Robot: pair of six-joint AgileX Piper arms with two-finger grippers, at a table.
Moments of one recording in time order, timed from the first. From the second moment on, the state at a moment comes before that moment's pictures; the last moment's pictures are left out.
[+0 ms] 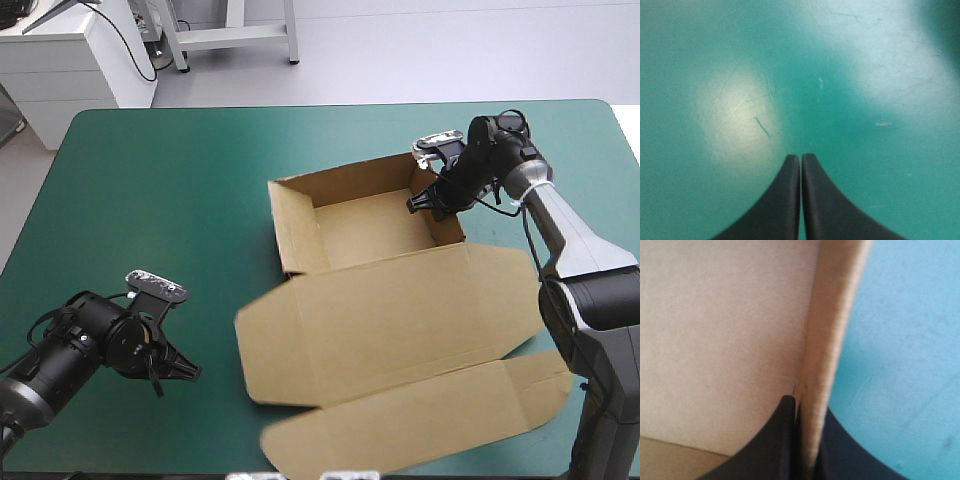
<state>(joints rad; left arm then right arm) -0.41 1.08 -0.74 0.16 1.10 -0.10 0.18 2.00 -1.80 0.16 1.17 -0.26</state>
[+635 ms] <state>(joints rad) -0.41 1.08 -0.74 0.16 1.10 -0.10 -0.23 2.00 -2.01 0.06 1.19 -0.30</state>
